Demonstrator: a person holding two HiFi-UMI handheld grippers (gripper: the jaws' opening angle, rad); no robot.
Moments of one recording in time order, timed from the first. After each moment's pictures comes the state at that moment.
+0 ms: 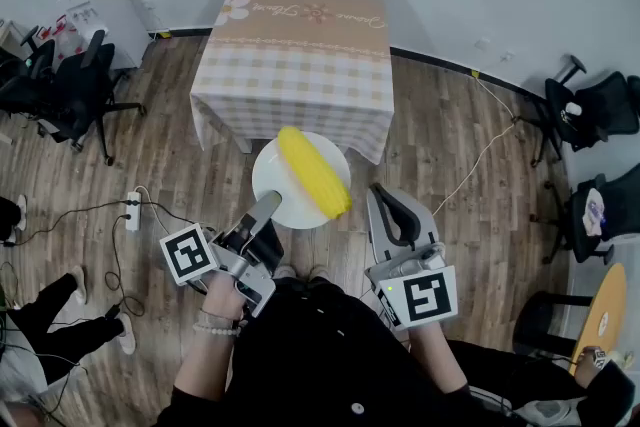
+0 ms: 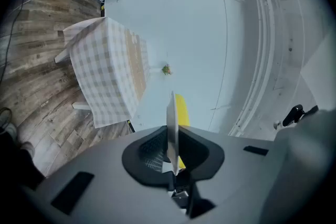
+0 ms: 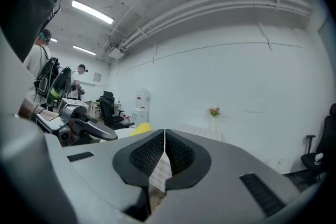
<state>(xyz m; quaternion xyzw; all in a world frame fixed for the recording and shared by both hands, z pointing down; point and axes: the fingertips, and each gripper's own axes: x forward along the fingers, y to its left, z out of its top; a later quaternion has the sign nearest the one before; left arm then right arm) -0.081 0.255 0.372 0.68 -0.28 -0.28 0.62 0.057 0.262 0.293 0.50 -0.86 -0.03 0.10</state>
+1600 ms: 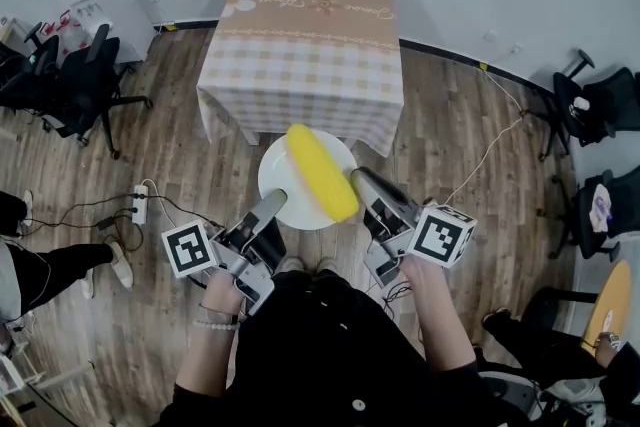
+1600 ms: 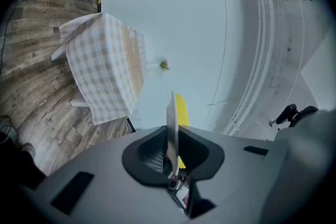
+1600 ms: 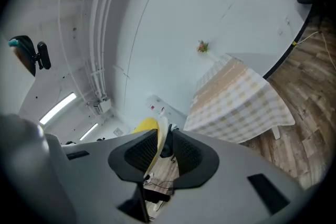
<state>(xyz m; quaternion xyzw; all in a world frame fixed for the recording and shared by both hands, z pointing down) -0.084 0.259 0.374 0.69 -0.25 -0.27 0.63 0.040 0.227 0.363 0.35 -0.83 0.43 -0.10</state>
